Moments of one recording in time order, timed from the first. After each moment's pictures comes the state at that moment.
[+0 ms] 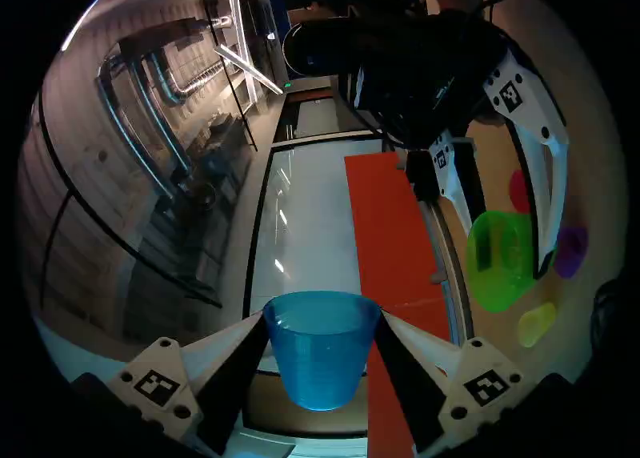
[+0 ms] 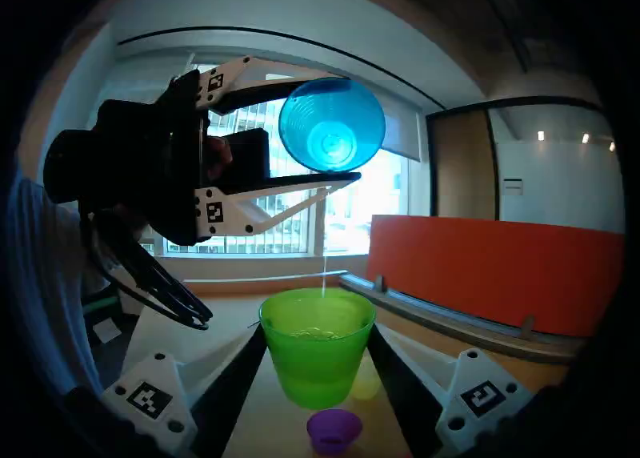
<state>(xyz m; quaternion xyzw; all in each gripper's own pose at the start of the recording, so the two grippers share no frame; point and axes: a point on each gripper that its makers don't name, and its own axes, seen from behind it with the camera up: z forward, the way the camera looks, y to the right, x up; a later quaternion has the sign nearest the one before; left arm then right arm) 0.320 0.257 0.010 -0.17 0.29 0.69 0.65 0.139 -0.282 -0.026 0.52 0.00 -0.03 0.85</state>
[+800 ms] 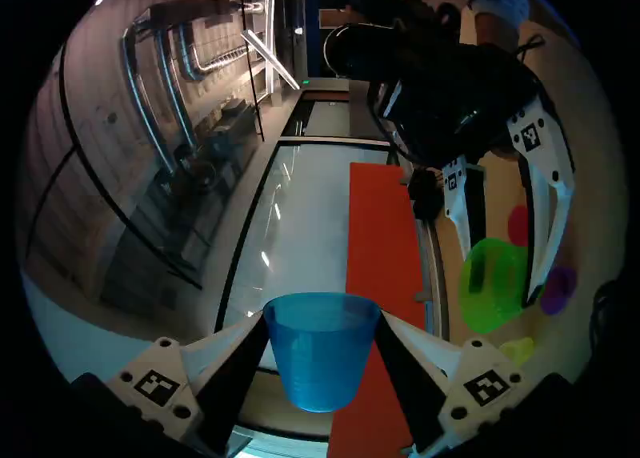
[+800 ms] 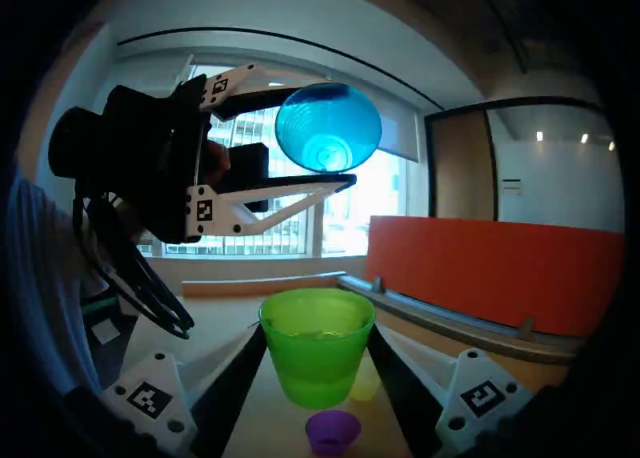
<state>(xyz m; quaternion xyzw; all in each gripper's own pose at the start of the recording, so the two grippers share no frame) 0.315 0.253 0.015 -0.21 0.26 0.62 0.71 0.142 -0.282 -0.025 0.52 0.00 -0.03 0.85</state>
